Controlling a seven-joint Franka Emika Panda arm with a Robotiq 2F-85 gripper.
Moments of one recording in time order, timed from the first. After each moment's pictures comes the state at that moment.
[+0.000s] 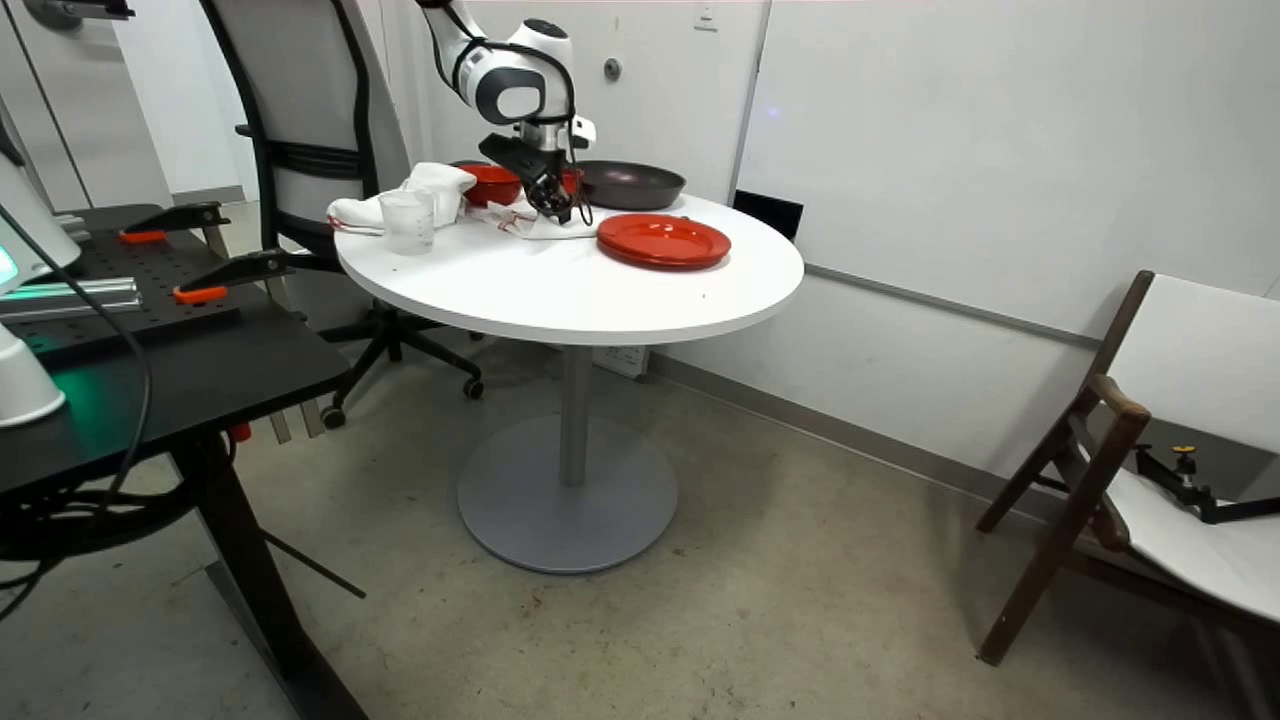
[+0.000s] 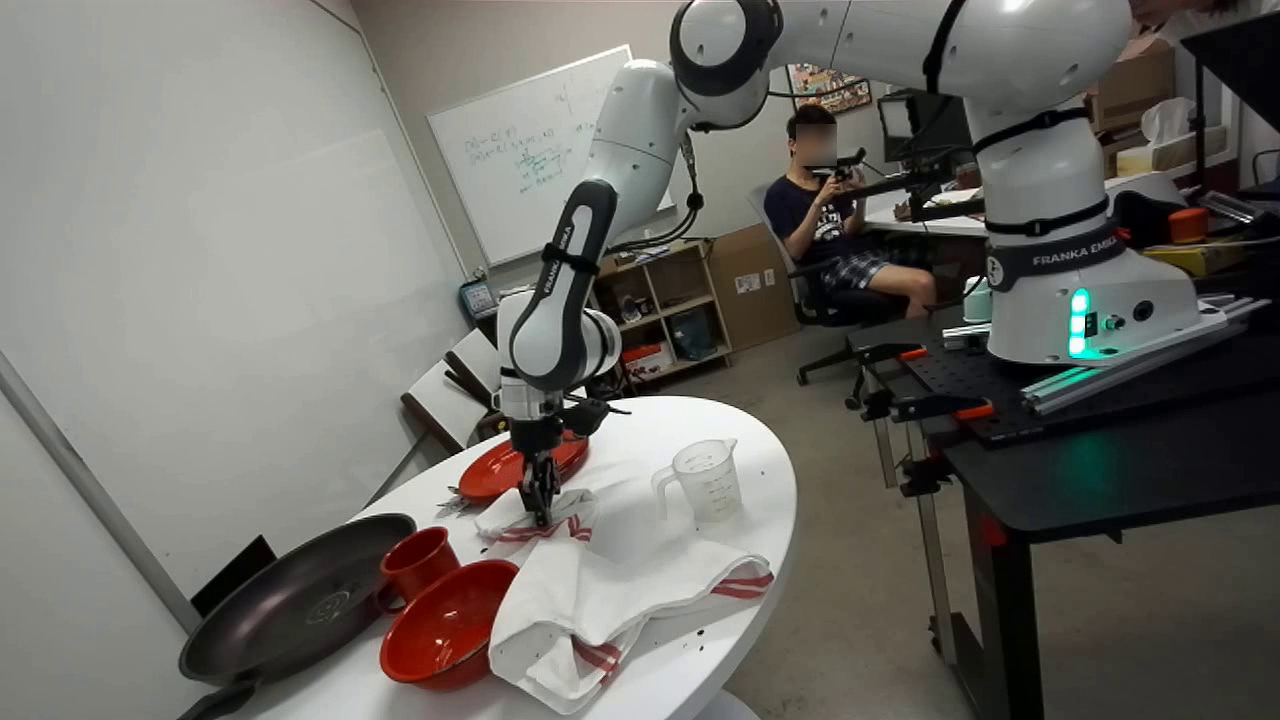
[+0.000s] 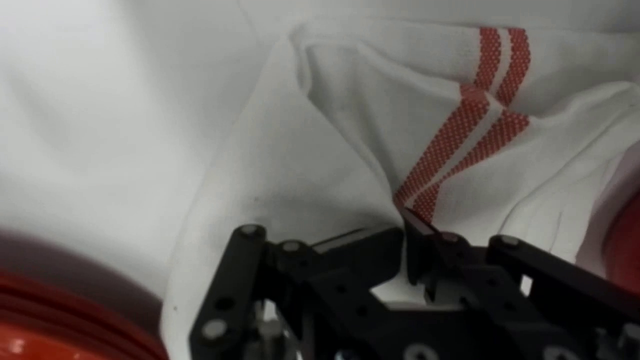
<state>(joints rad) -0.23 1.00 0.26 -1.58 0.08 2.78 -0.24</state>
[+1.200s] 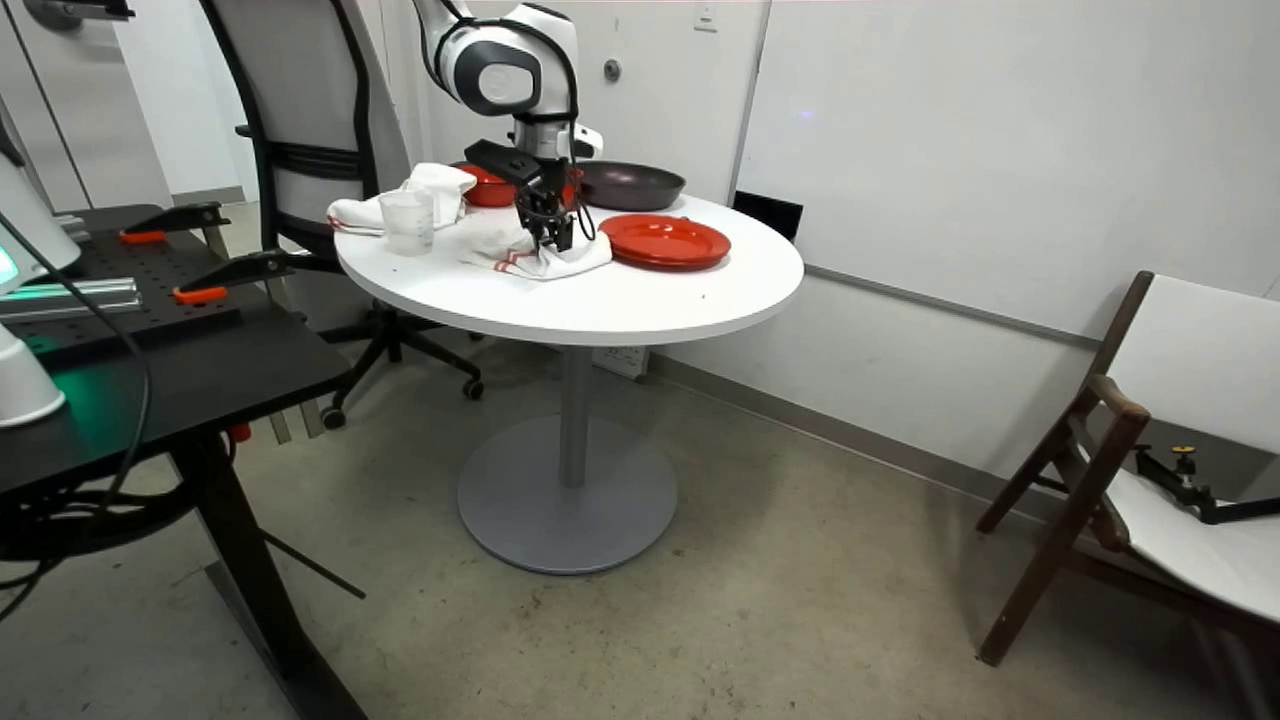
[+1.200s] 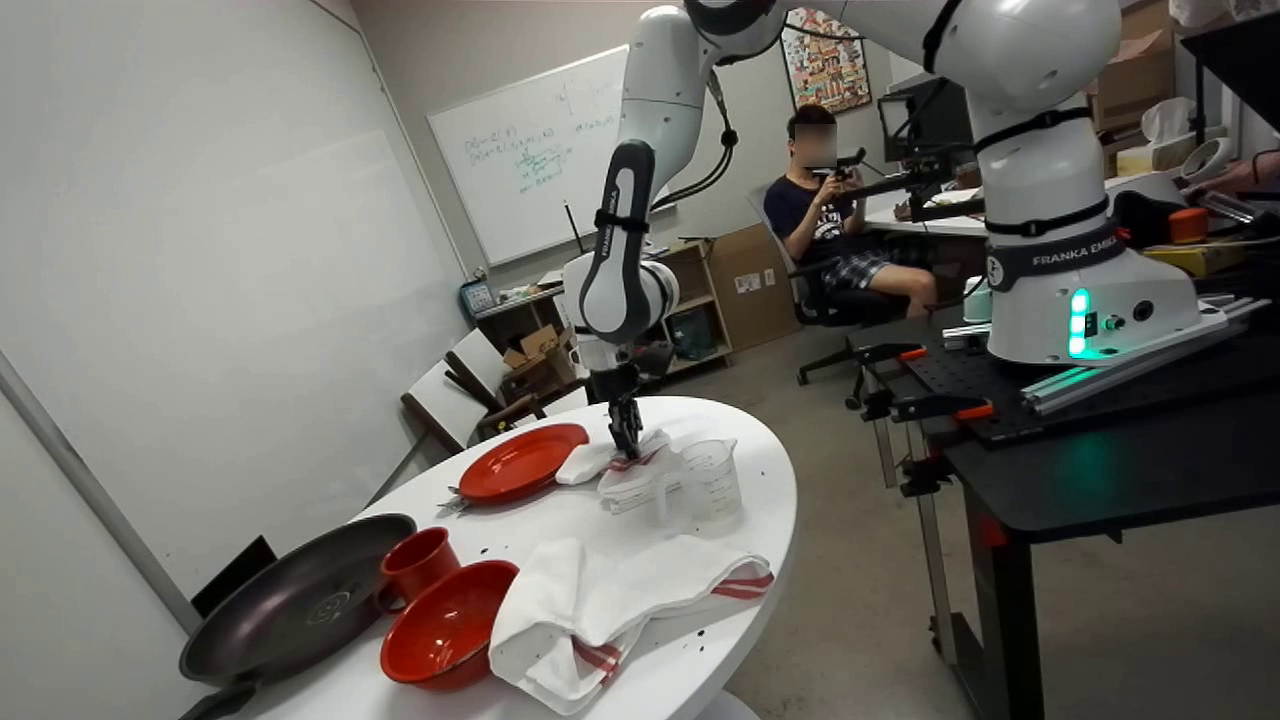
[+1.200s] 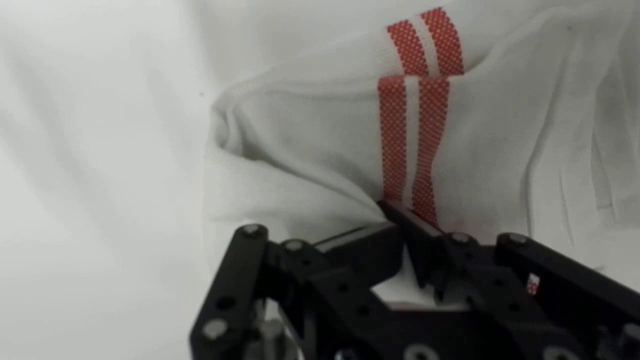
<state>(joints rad) -0.30 0.75 0.10 -1.96 0.07 2.79 -0.28</state>
